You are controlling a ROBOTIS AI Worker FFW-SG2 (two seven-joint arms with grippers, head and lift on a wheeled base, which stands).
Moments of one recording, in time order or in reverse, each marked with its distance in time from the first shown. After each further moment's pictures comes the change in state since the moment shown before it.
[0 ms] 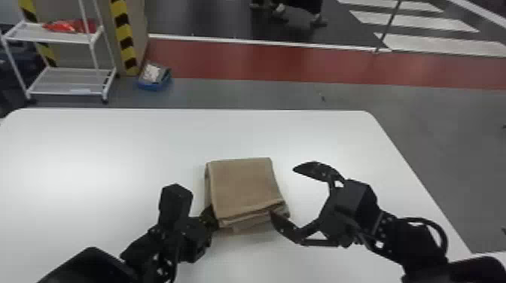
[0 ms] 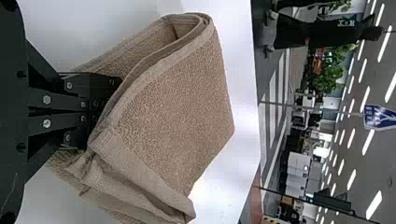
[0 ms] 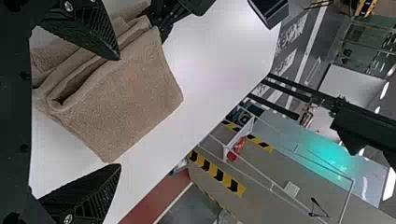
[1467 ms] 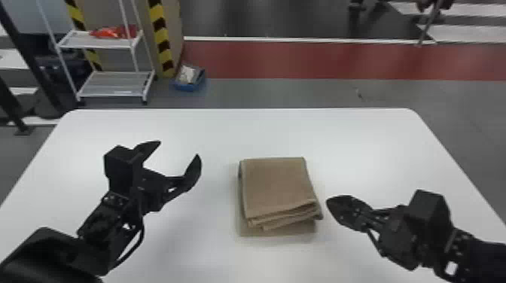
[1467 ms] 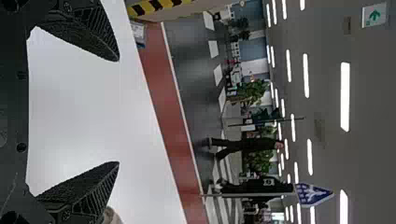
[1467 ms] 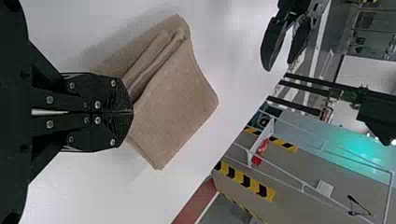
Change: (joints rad) left arm 0.110 0.094 0.306 -0.231 -0.088 -0.196 0.165; right arm 0.048 0.005 -0.089 -0.003 -0.076 0.062 0.051
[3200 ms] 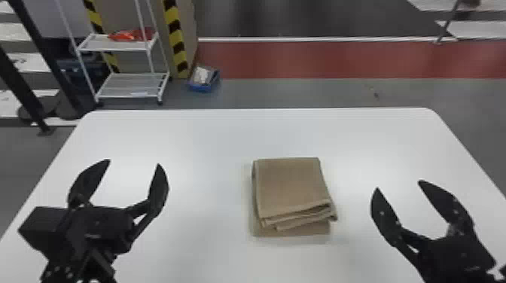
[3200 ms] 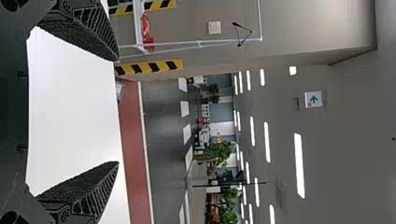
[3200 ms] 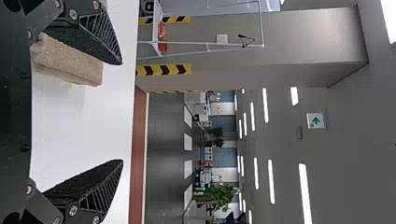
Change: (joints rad) left arm 0.425 -0.052 0.170 -0.304 -0.039 -0.223 0.196; right arm 0.191 0.171 -0.044 0.090 -0.518 -0.362 -0.533
